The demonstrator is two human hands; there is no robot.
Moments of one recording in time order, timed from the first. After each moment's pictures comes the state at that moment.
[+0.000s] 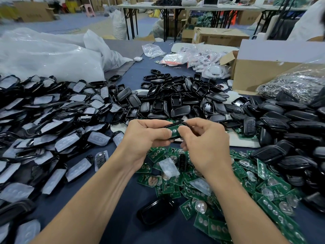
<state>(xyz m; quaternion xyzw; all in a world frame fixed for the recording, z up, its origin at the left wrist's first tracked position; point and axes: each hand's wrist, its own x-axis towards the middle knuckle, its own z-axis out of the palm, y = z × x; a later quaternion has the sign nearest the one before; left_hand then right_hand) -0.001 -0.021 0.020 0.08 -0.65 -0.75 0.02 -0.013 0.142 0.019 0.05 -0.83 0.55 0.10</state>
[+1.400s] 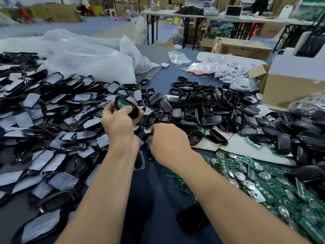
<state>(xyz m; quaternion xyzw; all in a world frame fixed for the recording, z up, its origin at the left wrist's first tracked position) -0.014 -0.123 0.031 0.28 -0.34 -0.81 0.38 -0.020 -0.009 0.023 0.27 -0.95 0.16 0.00</state>
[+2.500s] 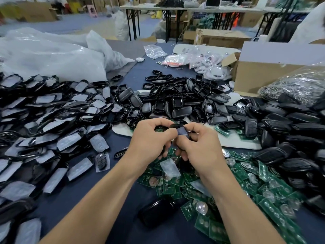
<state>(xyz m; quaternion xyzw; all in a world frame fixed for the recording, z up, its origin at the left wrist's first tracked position) -0.004 -0.011 0.009 0.06 -0.74 -0.67 0.05 -0.012 0.139 0.007 0.07 -0.74 0.67 -0.05</state>
